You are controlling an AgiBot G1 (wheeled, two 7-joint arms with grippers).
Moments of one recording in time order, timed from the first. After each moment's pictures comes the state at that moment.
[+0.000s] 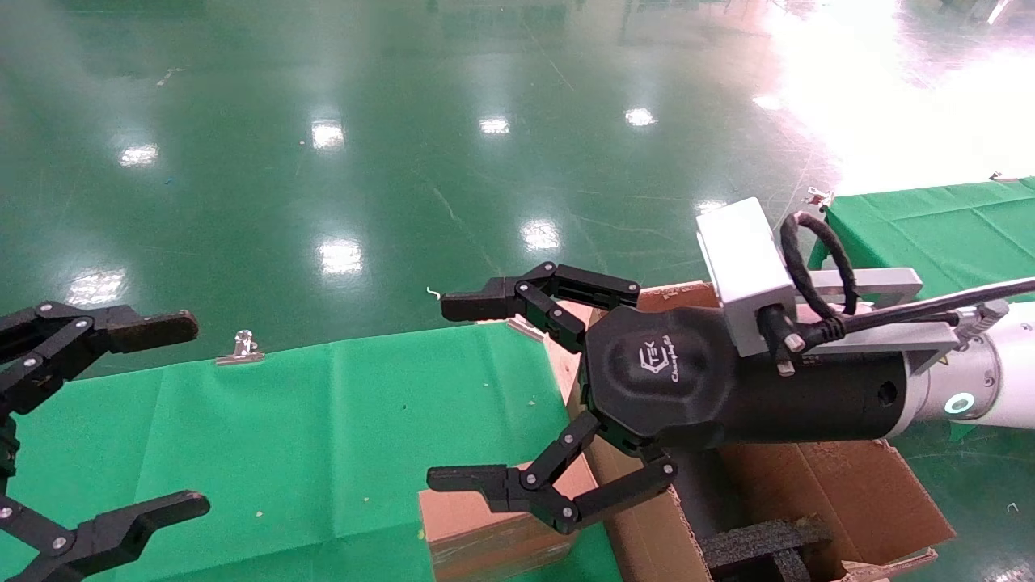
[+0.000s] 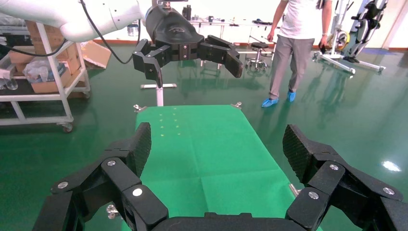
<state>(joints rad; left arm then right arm) -1.09 0.59 0.34 -1.27 0.69 1.47 -0.16 1.07 -0.61 -0.28 1.28 -0.73 -1.50 0.19</state>
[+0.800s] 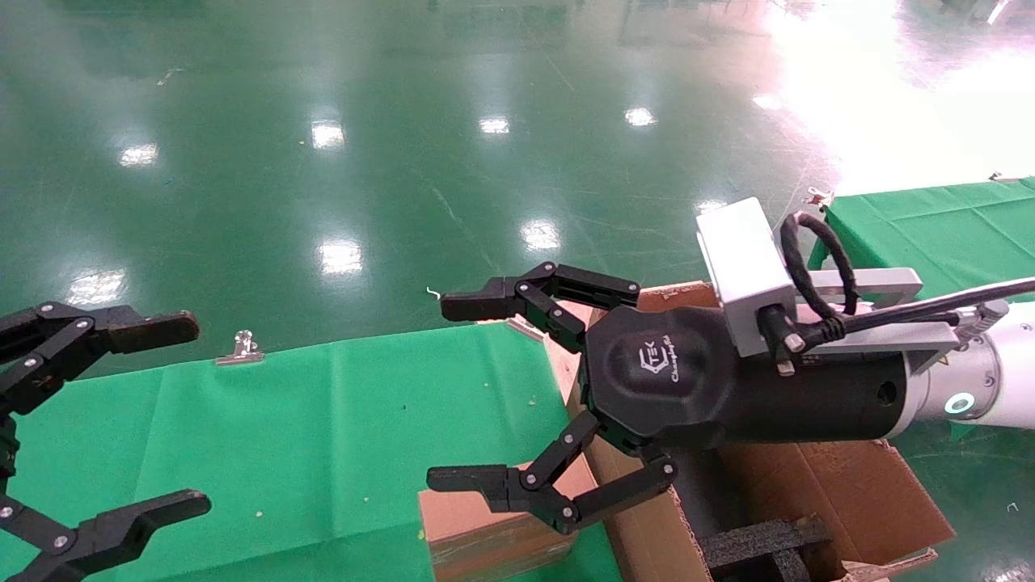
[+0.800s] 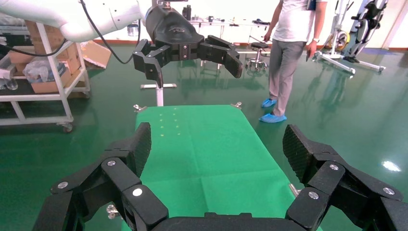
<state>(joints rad) -1.09 0.59 0.34 -1.27 0.69 1.47 -0.16 1.07 -0.61 -0.28 1.28 -0.73 -1.50 0.19</state>
